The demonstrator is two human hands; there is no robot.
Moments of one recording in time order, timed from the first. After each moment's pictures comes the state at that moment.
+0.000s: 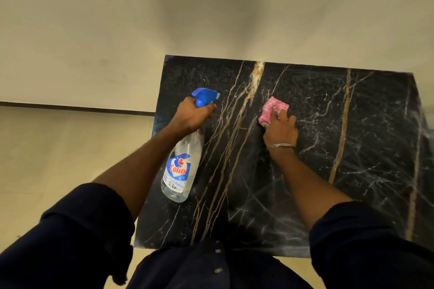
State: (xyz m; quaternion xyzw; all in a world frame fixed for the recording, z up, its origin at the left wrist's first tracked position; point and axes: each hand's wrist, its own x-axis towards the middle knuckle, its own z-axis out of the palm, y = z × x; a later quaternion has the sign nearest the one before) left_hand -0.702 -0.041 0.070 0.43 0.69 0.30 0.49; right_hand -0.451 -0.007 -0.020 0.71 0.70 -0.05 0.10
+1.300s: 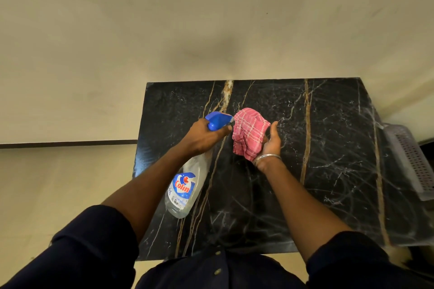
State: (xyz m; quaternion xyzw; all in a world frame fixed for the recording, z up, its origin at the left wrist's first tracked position) left_hand -0.603 -0.075 0.120 0.56 0.62 0.25 0.49; right_hand -0.416 -0.054 0.026 0.41 0.01 -0.77 -0.49
